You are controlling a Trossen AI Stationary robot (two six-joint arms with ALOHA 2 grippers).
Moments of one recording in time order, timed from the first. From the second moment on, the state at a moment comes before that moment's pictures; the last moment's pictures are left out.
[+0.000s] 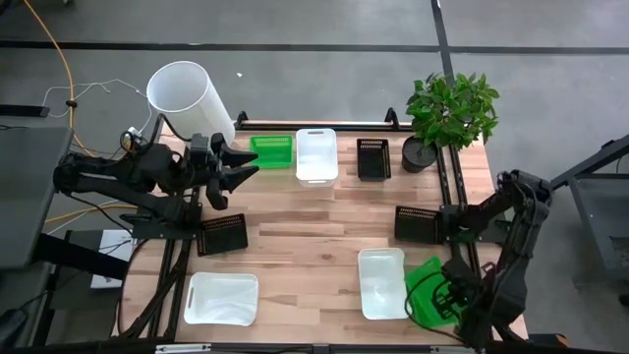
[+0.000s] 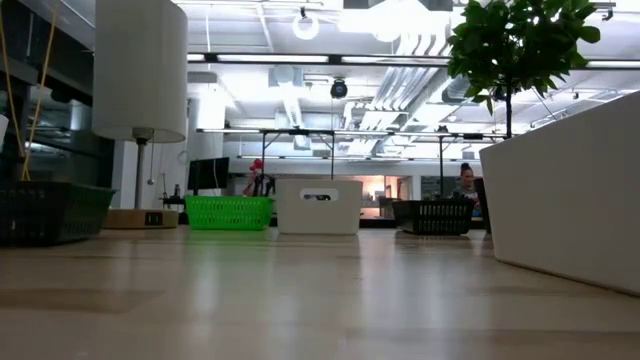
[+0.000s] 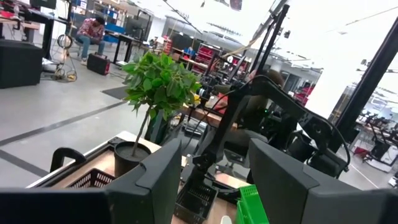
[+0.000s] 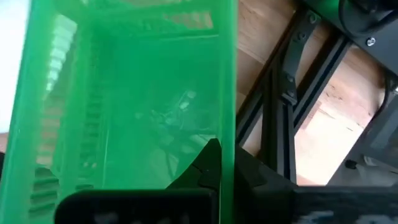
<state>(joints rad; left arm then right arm) -0.04 0.79 0.93 -0.05 -0.37 -0.31 1.16 1.59 1.34 -1.49 -0.02 2.19</state>
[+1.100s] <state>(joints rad) -0.04 0.79 0.93 -0.05 -0.38 -0.31 1.14 1.55 1.35 -1.41 0.15 2.20</state>
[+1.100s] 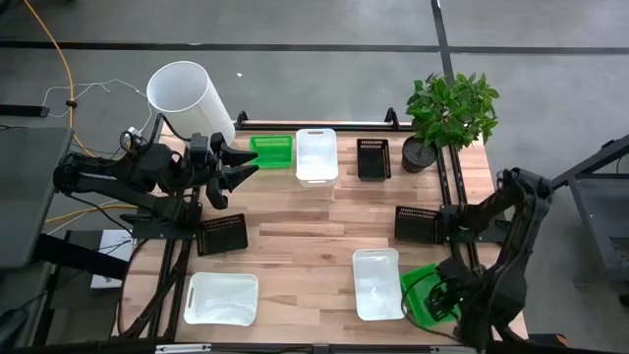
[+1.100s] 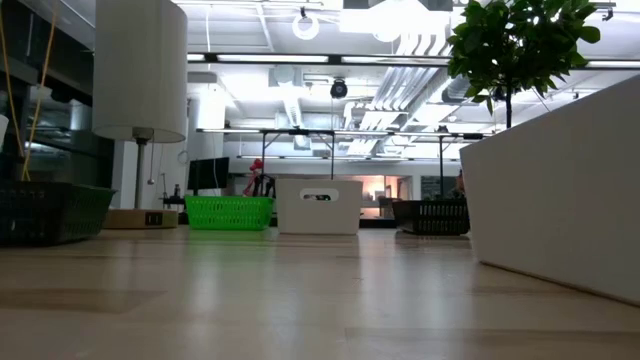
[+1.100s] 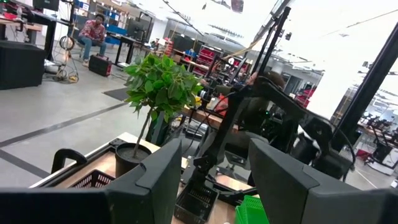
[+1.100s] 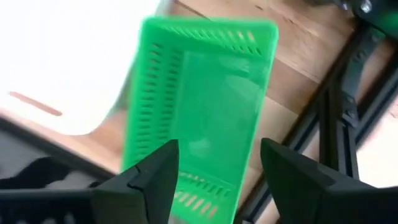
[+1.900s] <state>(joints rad) -0.04 0.79 0.93 -0.05 -0.38 -0.31 1.25 1.04 0.79 -0.81 0.32 1.70</state>
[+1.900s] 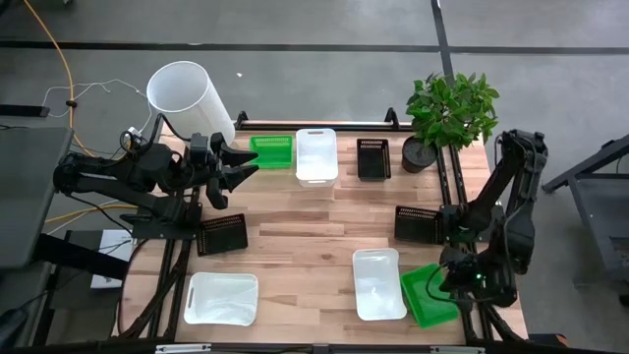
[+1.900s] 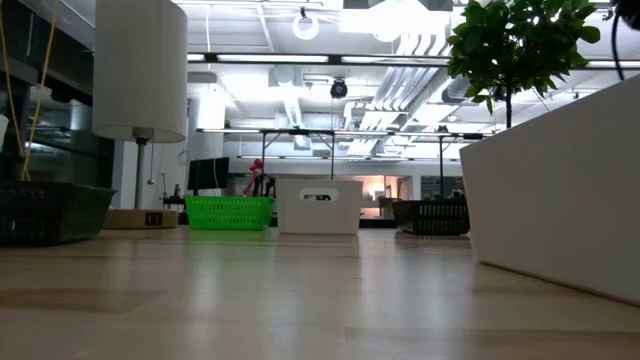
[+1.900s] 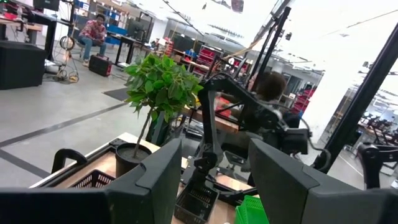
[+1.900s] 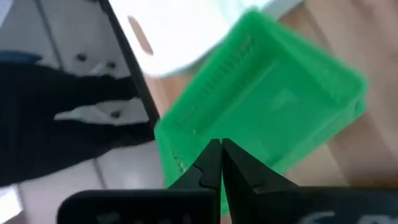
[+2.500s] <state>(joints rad) -0.04 0.79 0.93 -0.05 -0.44 -0.33 1.27 0.82 0.58 -0.54 0.48 1.62</state>
